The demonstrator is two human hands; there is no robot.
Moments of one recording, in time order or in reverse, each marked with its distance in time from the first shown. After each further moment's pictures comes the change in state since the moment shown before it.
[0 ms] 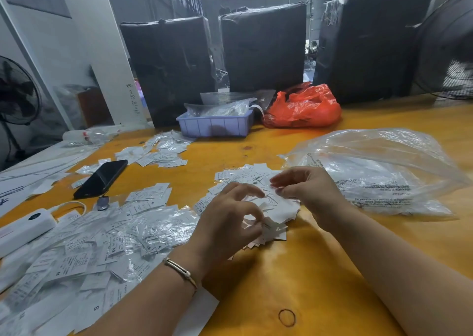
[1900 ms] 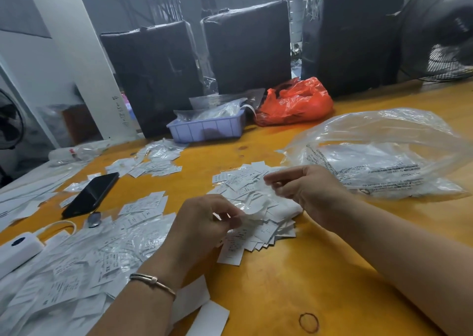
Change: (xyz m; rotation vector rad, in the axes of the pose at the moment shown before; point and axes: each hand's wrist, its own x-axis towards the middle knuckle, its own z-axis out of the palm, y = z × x) left_hand -0.013 -0.029 -0.021 -0.239 -0.051 -0.277; right_hand -0.002 0.006 0.014 0.257 -0.031 0.113
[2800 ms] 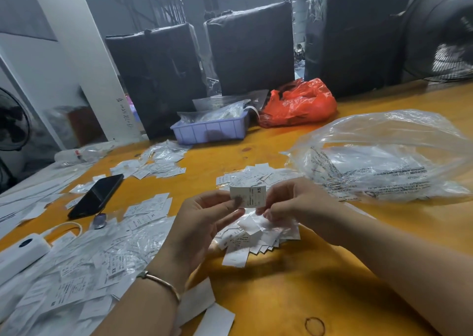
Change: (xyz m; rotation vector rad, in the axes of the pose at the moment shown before) left_hand 0.004 0.009 -0.002 -1.030 0.037 -0.409; right_hand -0.016 0.003 0.013 -0.335 -0.236 -0.059
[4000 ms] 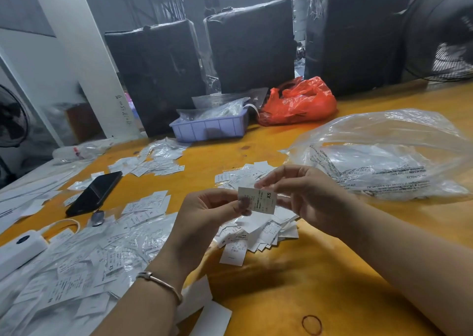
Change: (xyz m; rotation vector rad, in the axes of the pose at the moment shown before) left_hand -0.007 0.002 0.008 0.207 -0.045 0.136; right_hand 0.007 -0.004 -0.011 0.489 -0.034 -0.029
